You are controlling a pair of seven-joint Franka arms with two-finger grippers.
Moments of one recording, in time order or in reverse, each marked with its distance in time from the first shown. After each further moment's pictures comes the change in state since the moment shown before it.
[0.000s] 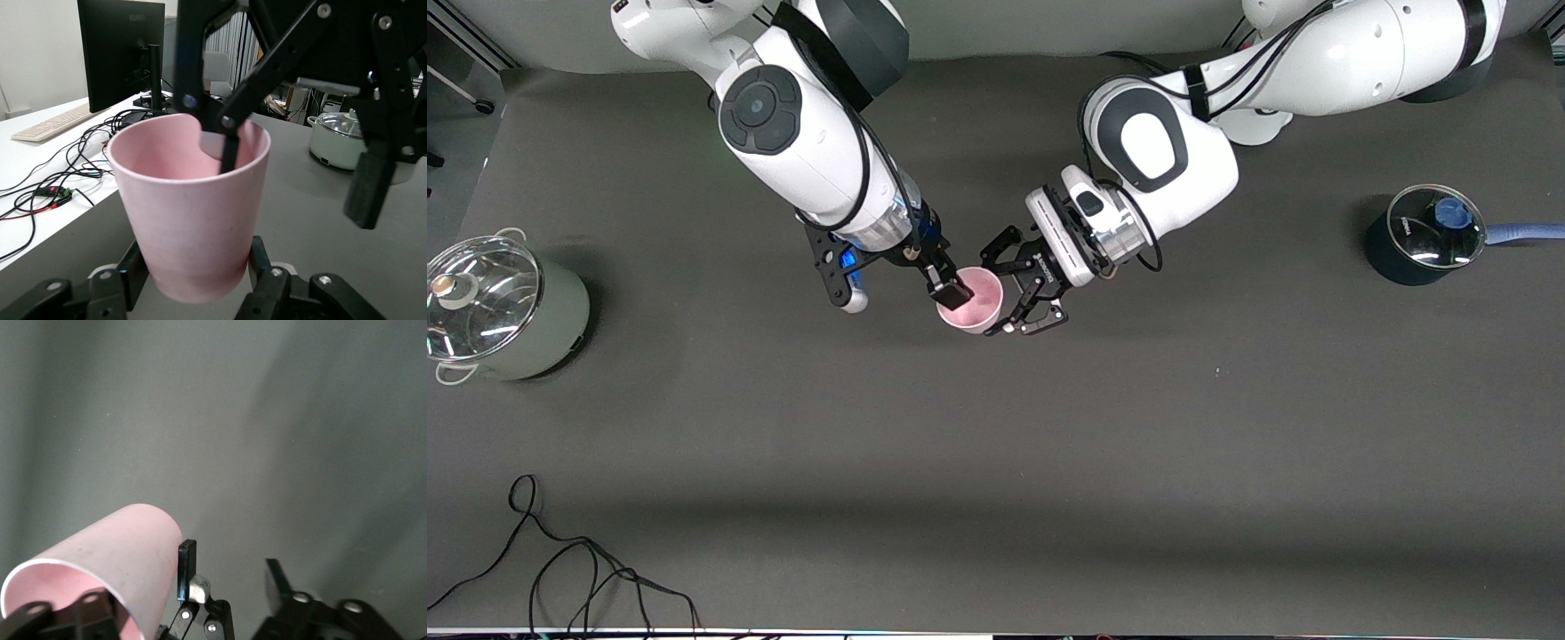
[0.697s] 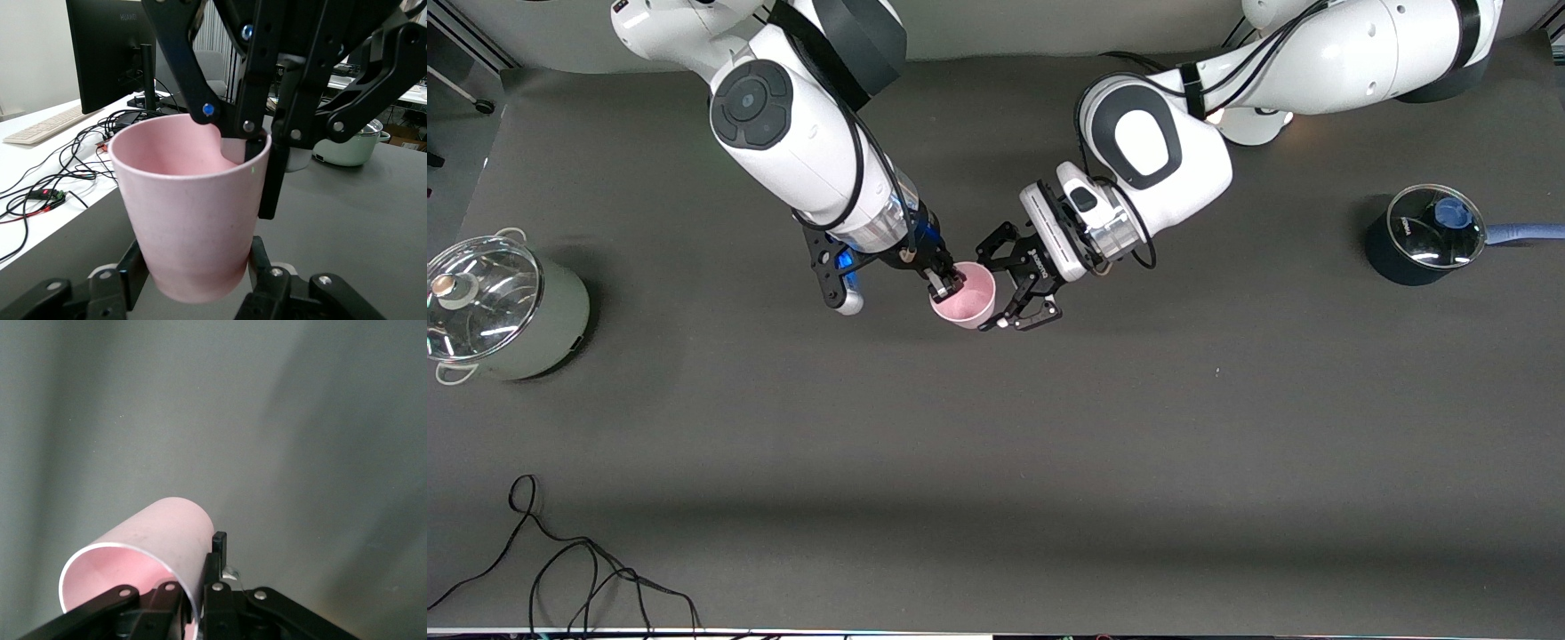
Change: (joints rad) left arm -0.013 0.000 0.001 -0.002 0.001 0.000 0.014; right arm -0.001 0.008 -0.005 0.022 0.000 0.015 0.017
